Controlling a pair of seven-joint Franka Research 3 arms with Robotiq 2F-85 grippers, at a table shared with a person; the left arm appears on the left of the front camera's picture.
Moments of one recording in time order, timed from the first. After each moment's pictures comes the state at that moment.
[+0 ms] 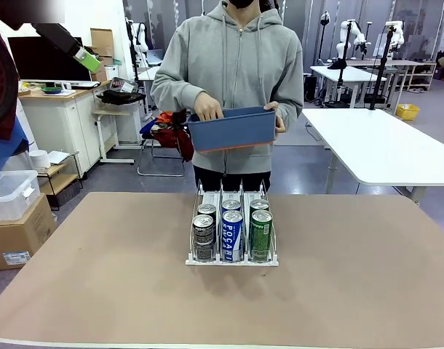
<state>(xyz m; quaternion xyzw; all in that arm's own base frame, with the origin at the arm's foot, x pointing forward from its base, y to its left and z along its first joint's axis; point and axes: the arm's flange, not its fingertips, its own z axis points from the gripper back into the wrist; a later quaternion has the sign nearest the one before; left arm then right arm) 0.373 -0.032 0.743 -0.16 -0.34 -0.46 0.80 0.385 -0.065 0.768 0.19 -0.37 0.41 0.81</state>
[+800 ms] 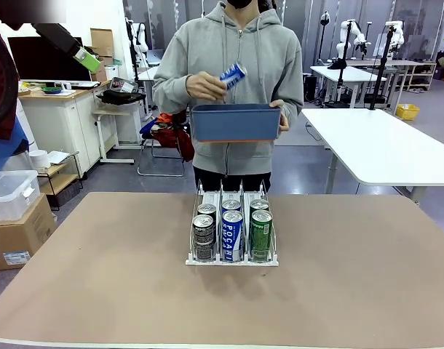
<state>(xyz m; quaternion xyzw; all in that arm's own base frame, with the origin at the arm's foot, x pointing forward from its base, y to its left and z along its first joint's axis) 0.373 -0.032 0.743 -0.16 -0.34 -0.46 0.80 0.385 -0.065 0.768 0.19 -0.37 0.41 0.81</state>
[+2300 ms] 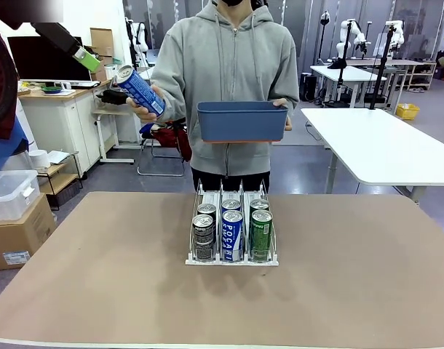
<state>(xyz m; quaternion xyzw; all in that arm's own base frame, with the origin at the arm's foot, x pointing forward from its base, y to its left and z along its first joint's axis) 0.373 -0.032 0.743 -0.16 -0.34 -0.46 0.80 0.385 -0.065 0.768 0.19 -0.37 0.41 0.81</state>
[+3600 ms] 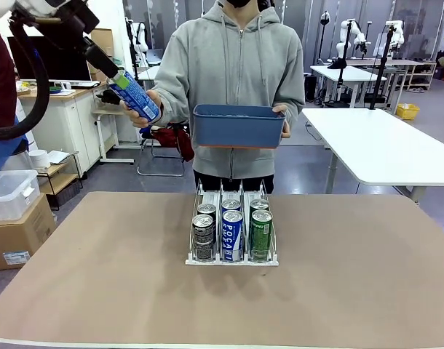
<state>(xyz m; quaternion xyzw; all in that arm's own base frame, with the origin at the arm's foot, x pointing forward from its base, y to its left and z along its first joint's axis) 0.435 -0.072 0.707 -0.06 -0.35 -0.45 0.82 0.385 -0.065 0.768 0.19 -0.37 0.41 0.81</state>
